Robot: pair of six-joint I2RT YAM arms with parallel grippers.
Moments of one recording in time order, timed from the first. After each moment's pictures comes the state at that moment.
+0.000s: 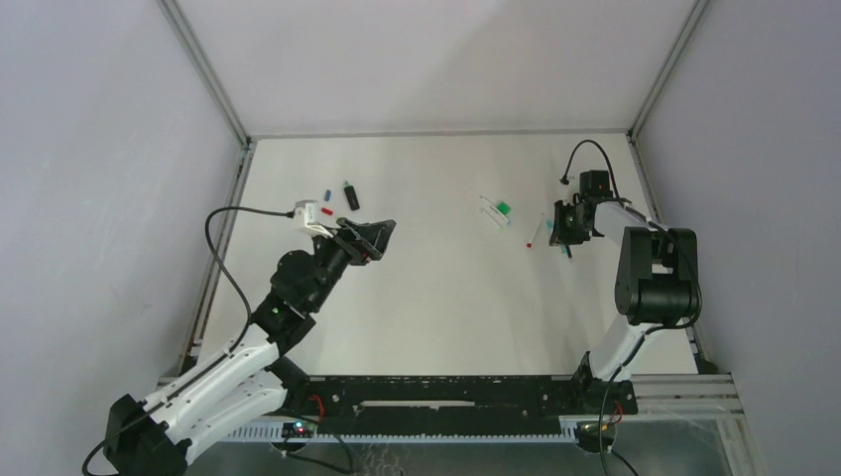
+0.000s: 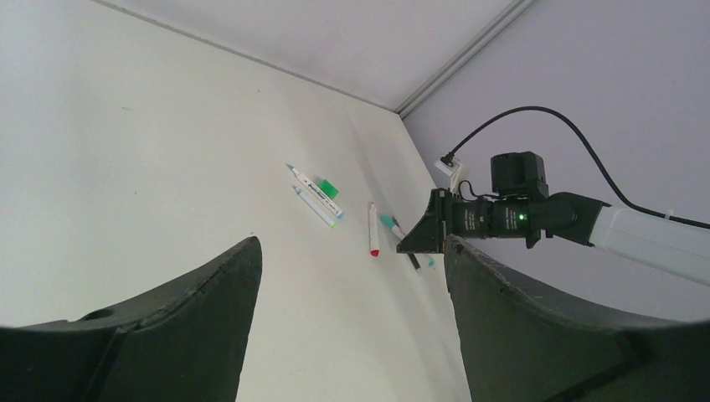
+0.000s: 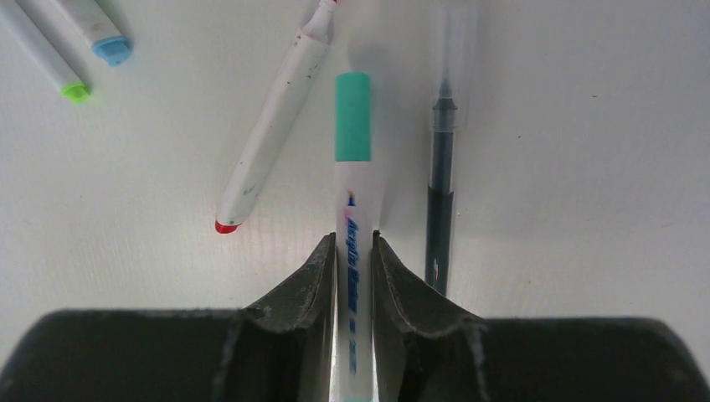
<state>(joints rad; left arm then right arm) -0.64 0.77 0.48 0.34 -0.18 -0.71 -0.07 1.76 1.06 -0.38 -0.23 -0.02</state>
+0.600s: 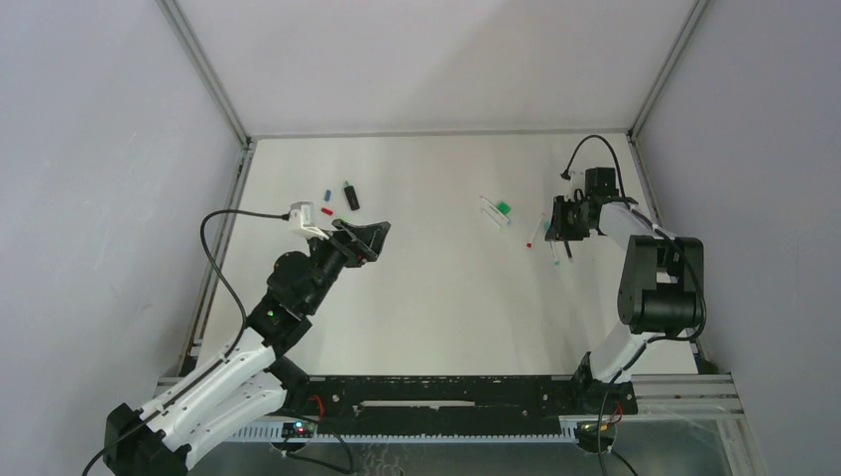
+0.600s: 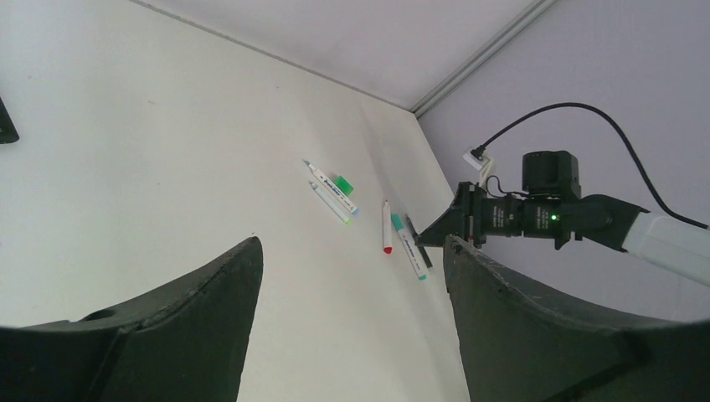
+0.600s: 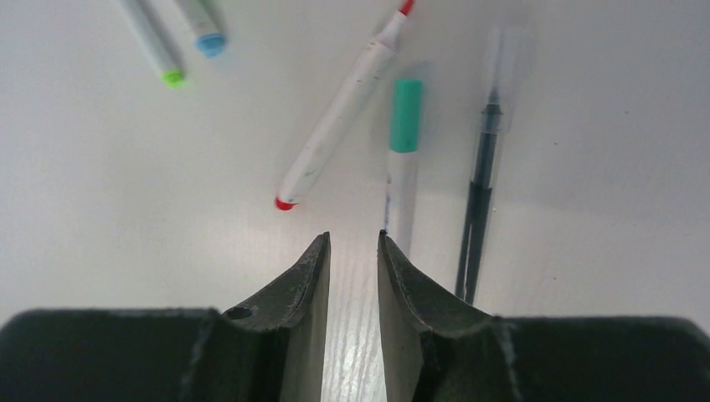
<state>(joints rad) -0.63 0.73 0.48 0.26 -0.19 -0.71 -0.08 1.72 1.06 -0.40 -0.32 -0.03</state>
